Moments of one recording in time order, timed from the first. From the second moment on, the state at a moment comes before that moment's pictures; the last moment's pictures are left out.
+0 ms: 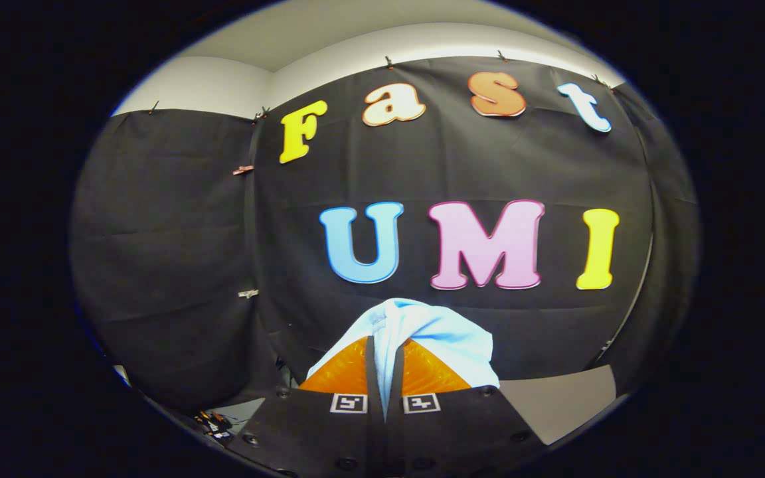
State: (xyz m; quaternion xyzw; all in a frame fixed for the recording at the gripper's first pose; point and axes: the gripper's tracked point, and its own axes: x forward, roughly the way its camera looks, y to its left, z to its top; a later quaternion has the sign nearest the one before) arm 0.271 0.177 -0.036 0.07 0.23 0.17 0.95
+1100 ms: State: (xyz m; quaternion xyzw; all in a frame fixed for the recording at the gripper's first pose) arm 0.280 0.317 -0.326 0.07 0.40 0.30 0.86
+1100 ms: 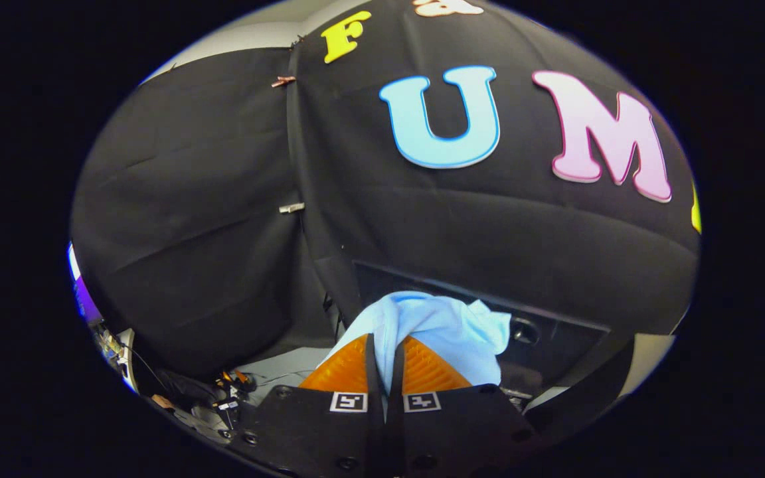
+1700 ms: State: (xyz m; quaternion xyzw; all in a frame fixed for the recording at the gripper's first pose) arm 0.229 0.312 -0.410 -0.03 0.51 0.31 0.80
